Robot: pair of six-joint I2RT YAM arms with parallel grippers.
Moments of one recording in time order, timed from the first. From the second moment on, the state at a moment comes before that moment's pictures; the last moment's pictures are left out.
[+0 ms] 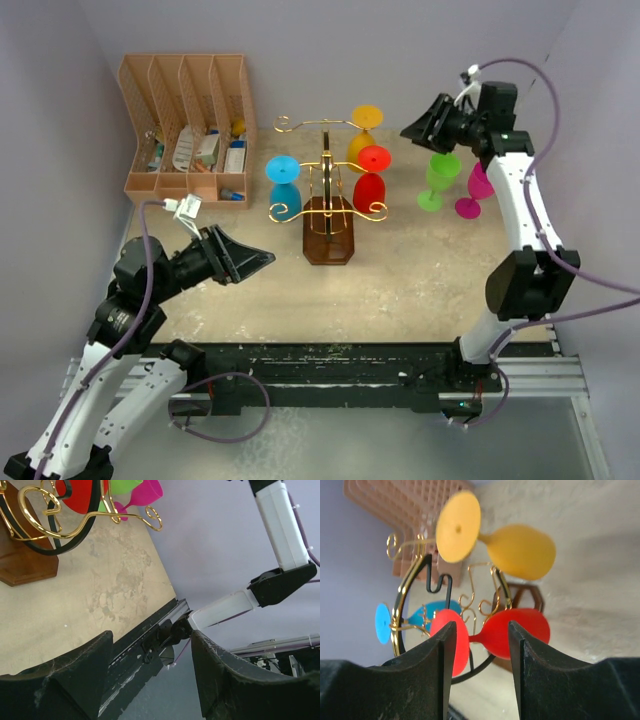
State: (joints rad) left arm -0.42 0.57 0.85 -0.42 0.49 -0.87; right arm -0.01 1.68 1.78 -0.57 -0.55 0.52
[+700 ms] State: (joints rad) left arm -0.42 0.54 0.85 -0.49 0.44 -0.87; right arm 0.02 1.63 1.55 -0.34 -0.84 0.62
